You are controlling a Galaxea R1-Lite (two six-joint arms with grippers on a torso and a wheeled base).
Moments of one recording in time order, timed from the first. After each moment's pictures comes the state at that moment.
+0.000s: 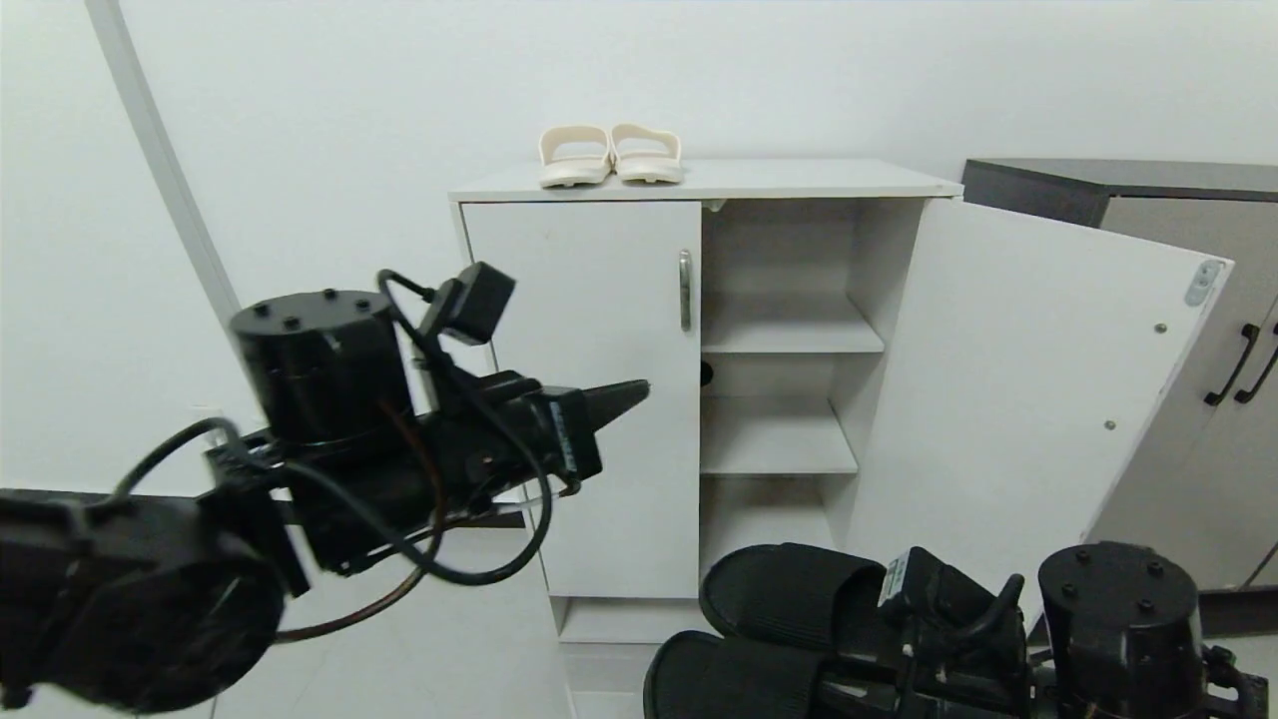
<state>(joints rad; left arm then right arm) -0.53 1.61 -0.69 -0.88 -0.27 -0.32 0.78 1.69 -0.29 -1.00 0.20 -0.11</state>
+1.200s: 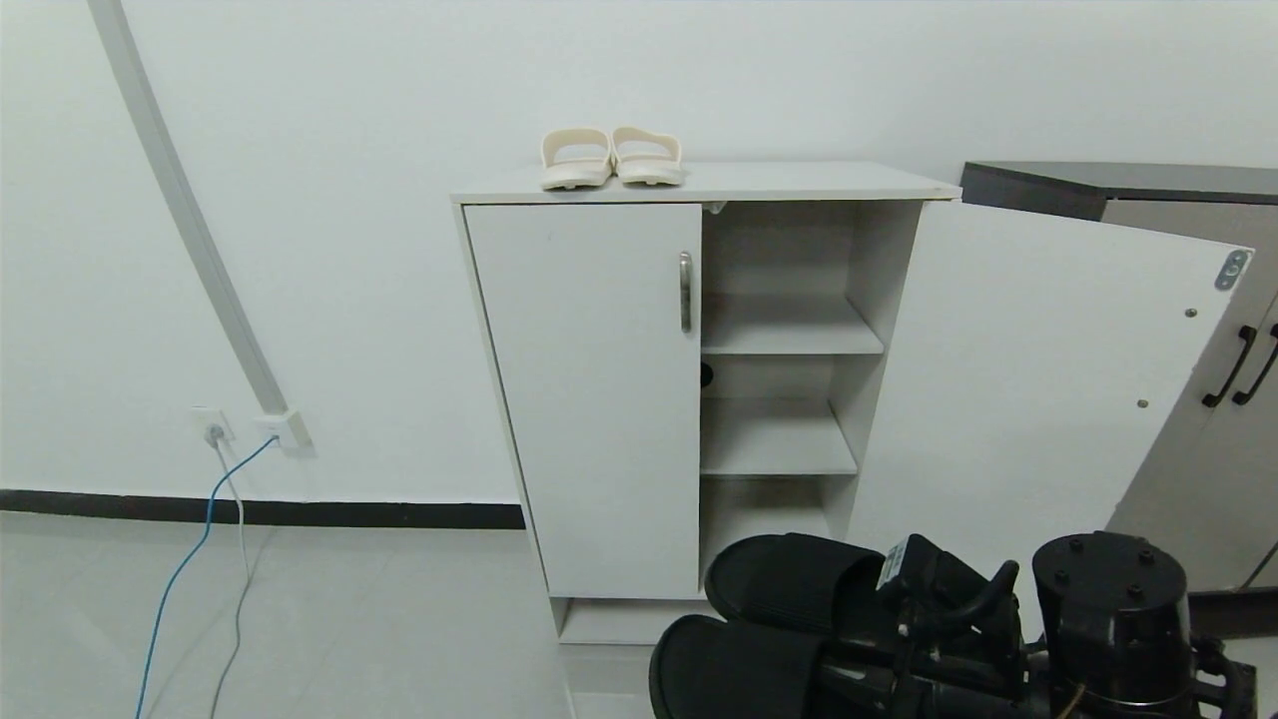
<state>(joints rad) -0.05 0.15 -0.07 0.01 0.06 -0.09 0.76 1.71 -0.30 -1.01 0.20 -0.11</state>
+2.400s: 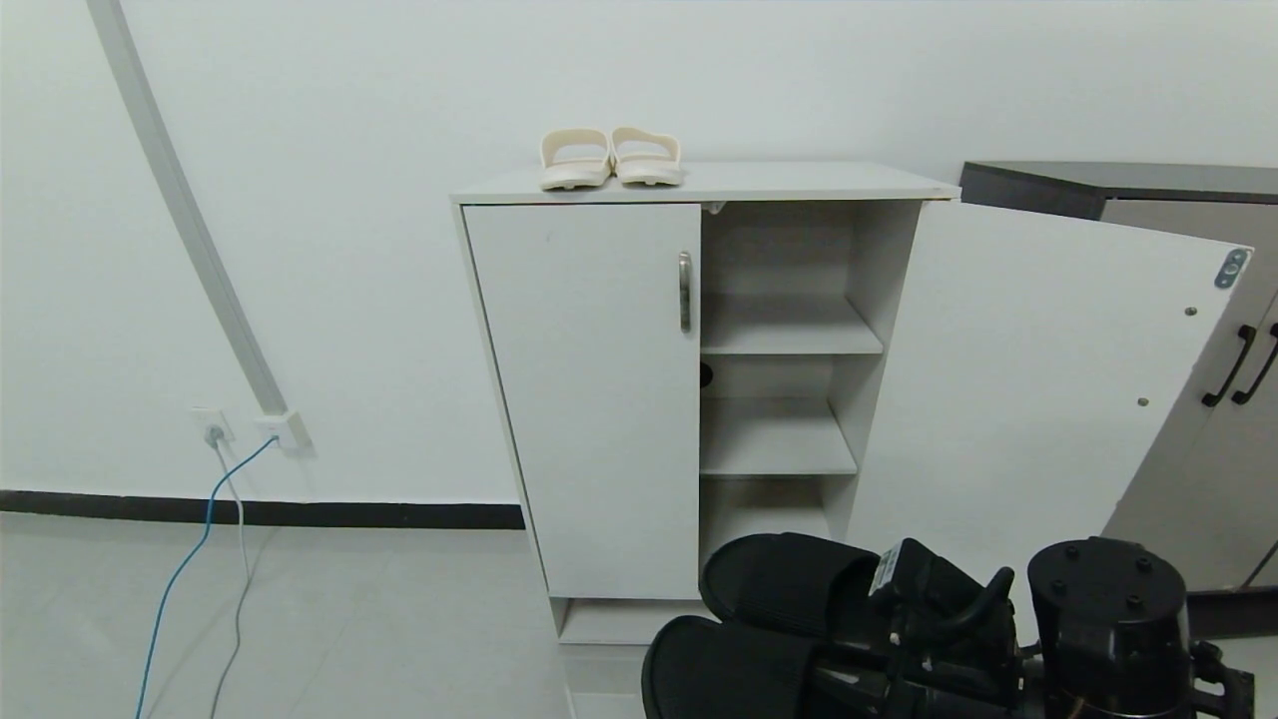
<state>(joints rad) 0.00 0.00 0.00 0.00 0.07 0.01 0.79 1.70 -0.31 -1.01 0.16 -0.11</state>
